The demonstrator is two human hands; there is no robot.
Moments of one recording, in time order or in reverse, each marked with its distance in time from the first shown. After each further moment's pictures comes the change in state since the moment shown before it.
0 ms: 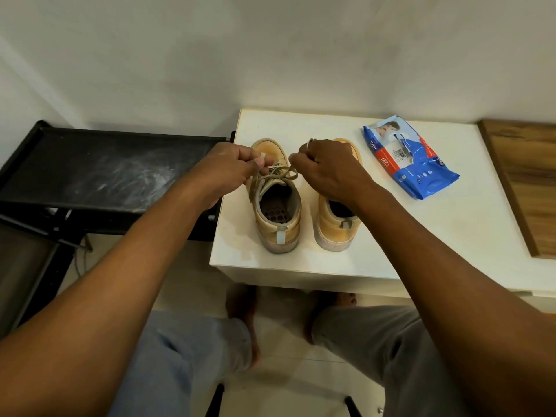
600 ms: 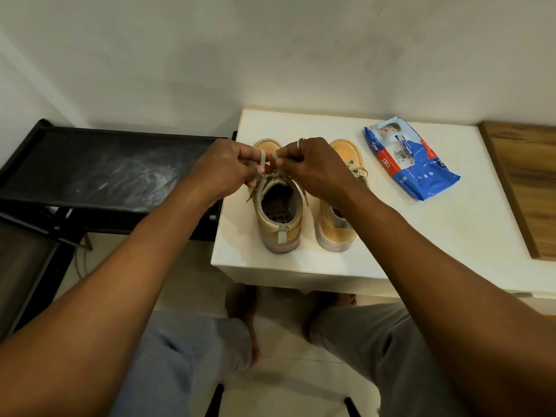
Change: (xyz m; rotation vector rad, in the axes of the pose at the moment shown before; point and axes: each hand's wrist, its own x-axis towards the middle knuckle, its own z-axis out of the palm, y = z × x) left_hand 0.004 -0.010 -0.005 0.017 0.051 0.055; right_hand 0.005 -0.014 0.011 0.322 -0.019 0.000
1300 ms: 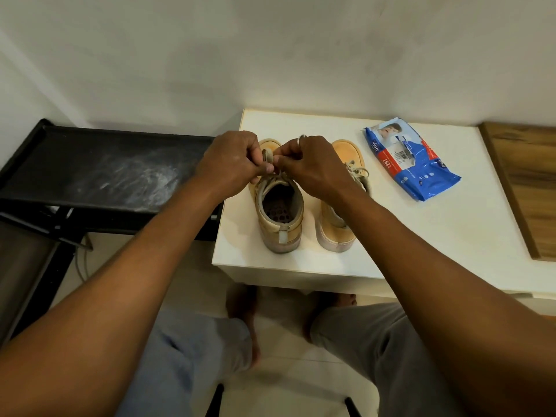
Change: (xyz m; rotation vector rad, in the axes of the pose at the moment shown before) left_hand -0.004 0.012 0.003 0.272 0.118 0.199; right_hand 0.007 0.002 0.006 -0.037 0.040 0.013
